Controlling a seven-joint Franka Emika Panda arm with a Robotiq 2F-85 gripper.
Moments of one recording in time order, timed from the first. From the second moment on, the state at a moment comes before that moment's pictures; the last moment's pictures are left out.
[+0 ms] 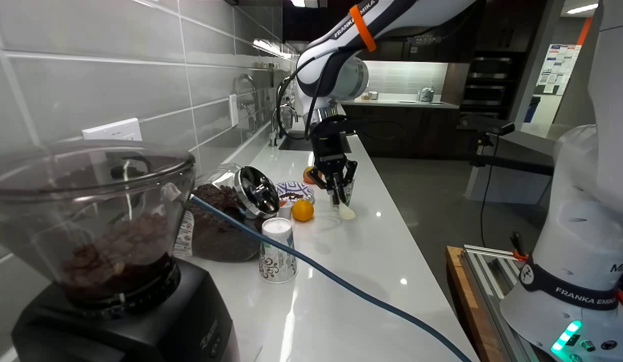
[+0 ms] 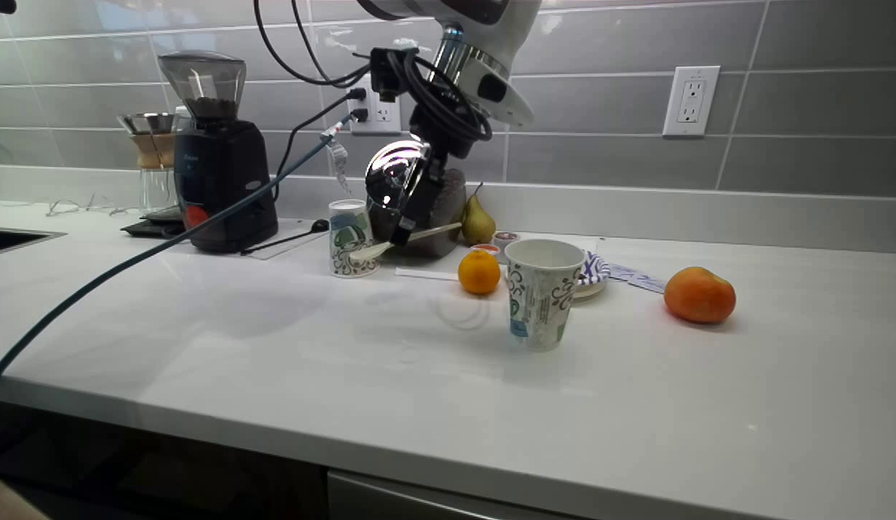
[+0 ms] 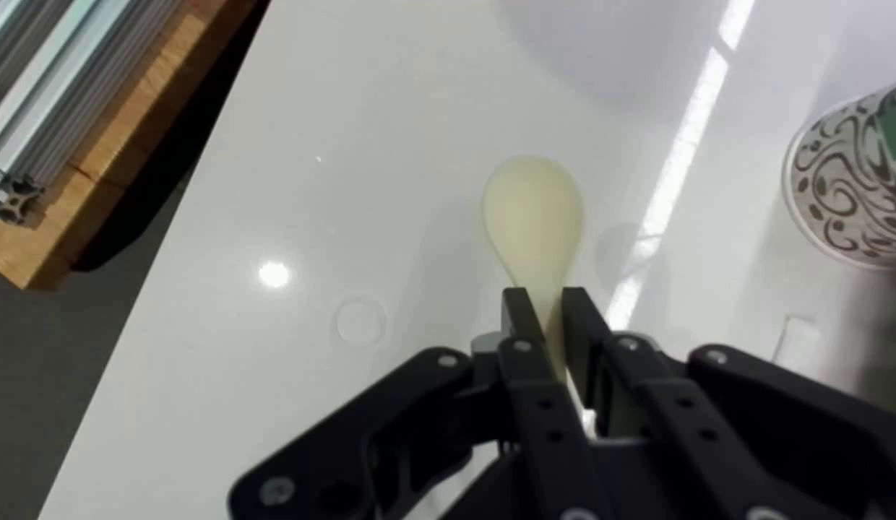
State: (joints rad) arm -0.11 0.17 -0.23 -2.10 0.21 1.83 0.56
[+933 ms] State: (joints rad) arm -0.18 0.38 -0.23 -2.01 0.32 1.85 0.52
